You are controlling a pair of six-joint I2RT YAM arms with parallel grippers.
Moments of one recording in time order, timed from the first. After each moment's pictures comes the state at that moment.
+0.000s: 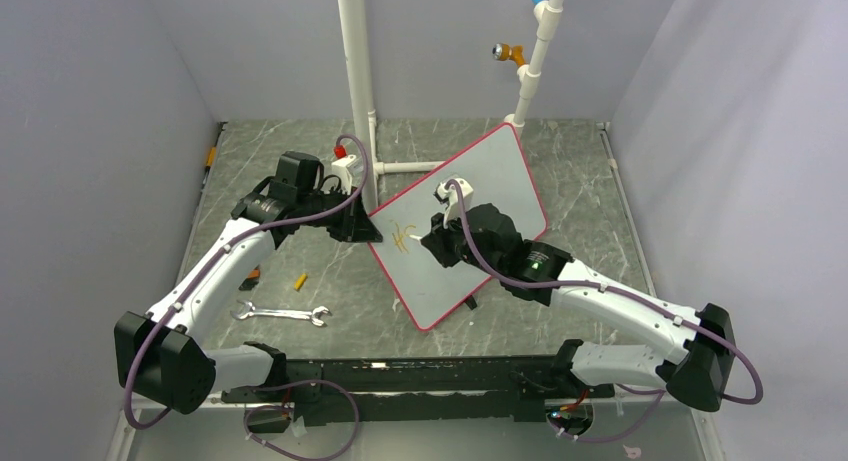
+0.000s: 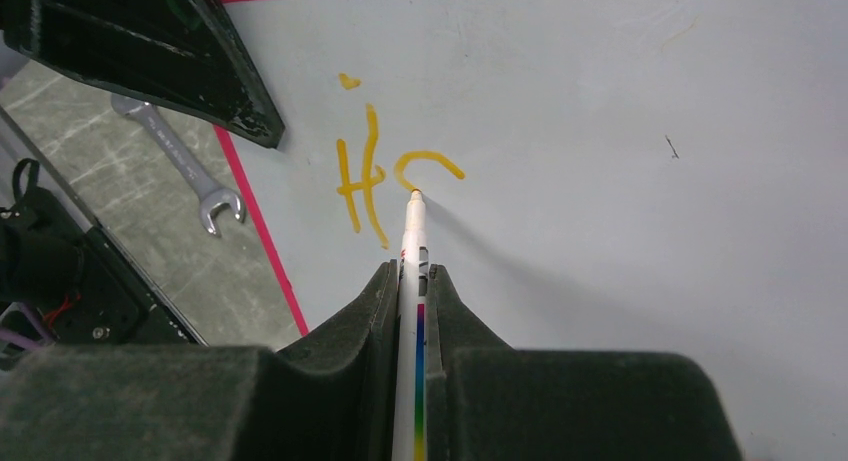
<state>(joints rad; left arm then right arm) -0.36 1.24 1.09 -0.61 0.71 -0.18 0.96 1.13 0.93 -0.20 0.14 0.25</state>
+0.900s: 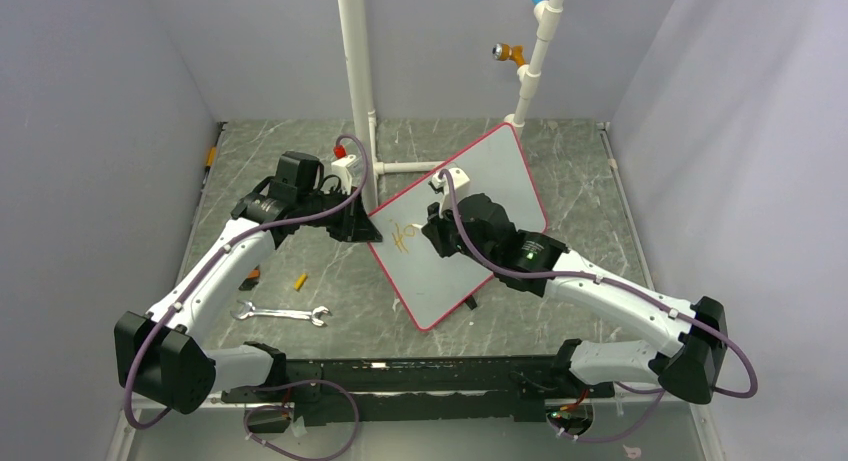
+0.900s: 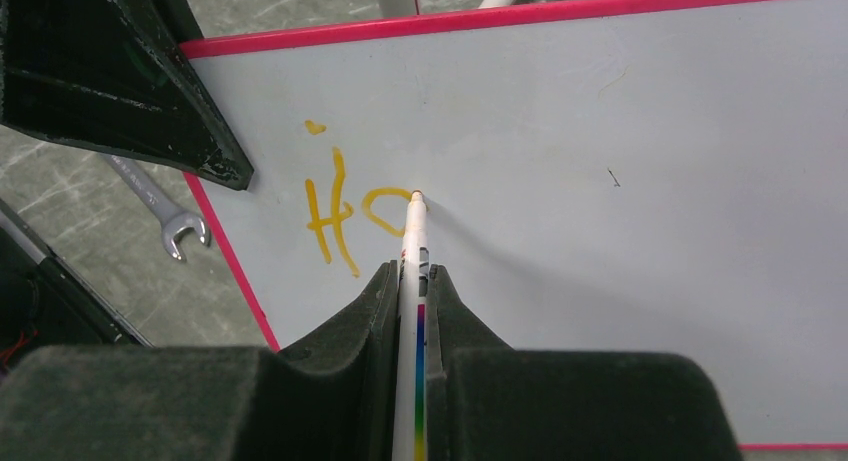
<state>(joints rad) -0.36 1.24 1.09 -0.61 0.70 -0.18 0.96 1.19 1.03 -0.28 0.23 0.22</state>
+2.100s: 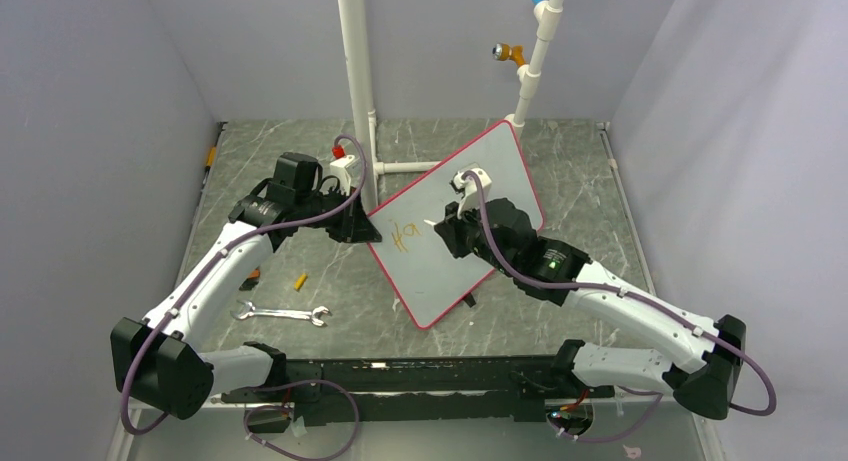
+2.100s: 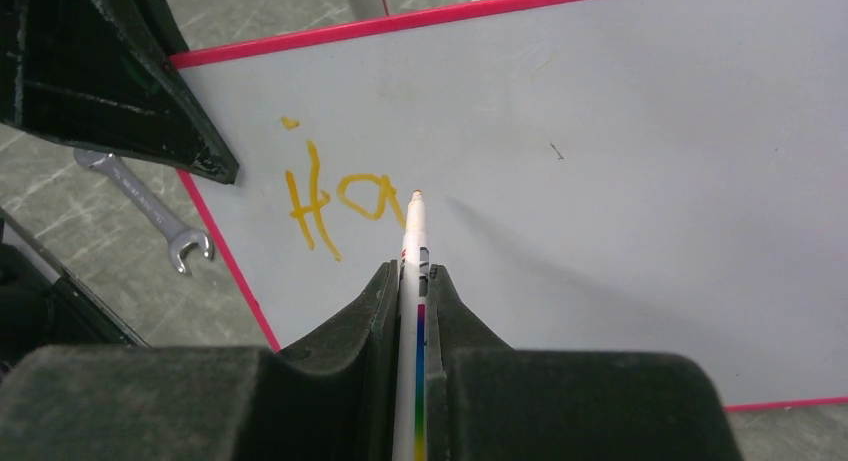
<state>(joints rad) -0.36 1.22 1.09 -0.61 0.69 -0.18 0.95 1.06 0.99 -0.30 0.26 0.24</state>
